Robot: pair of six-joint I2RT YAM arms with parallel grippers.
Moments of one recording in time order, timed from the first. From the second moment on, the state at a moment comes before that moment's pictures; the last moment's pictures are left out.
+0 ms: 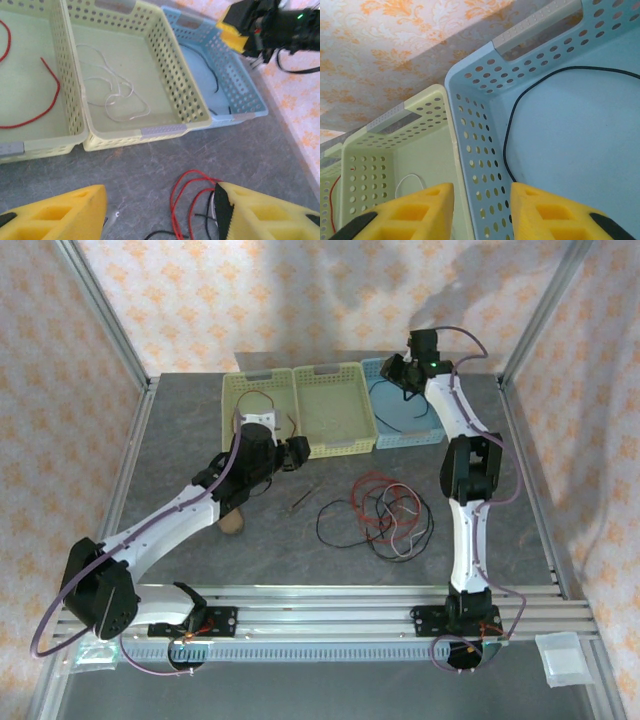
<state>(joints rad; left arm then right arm) -0.54 1.31 0.97 -0.14 -0.05 -0.62 0.13 2.33 2.22 -0.62 -0.22 0.55</state>
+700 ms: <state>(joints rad) -0.83 1.81 1.16 -0.16 0.01 -0.61 0.25 1.40 1.11 -0.62 -0.03 0.59</state>
